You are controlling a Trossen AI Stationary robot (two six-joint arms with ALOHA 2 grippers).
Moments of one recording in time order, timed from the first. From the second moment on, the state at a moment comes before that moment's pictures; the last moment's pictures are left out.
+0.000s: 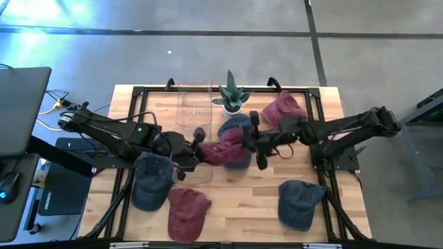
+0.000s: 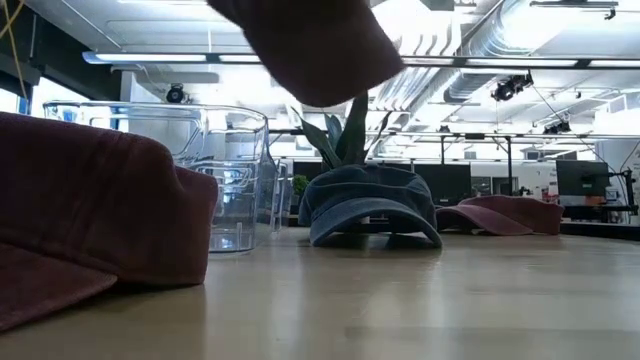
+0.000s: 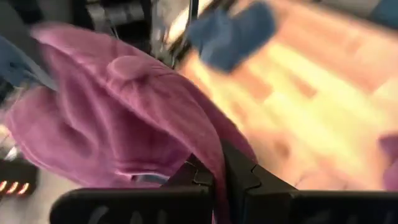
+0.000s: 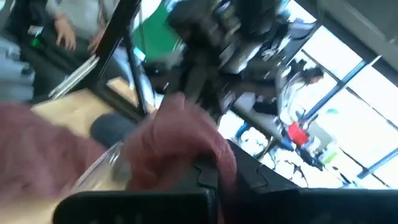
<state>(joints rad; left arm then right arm) -0.29 1.29 1.25 -0.50 -0.21 0.63 0.09 1.28 0.97 0.29 -0.08 -0.61</state>
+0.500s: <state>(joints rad) -0.30 1.26 1.25 -0.85 -0.41 0.47 0.01 1.56 1.01 0.56 -0.21 -0.53</state>
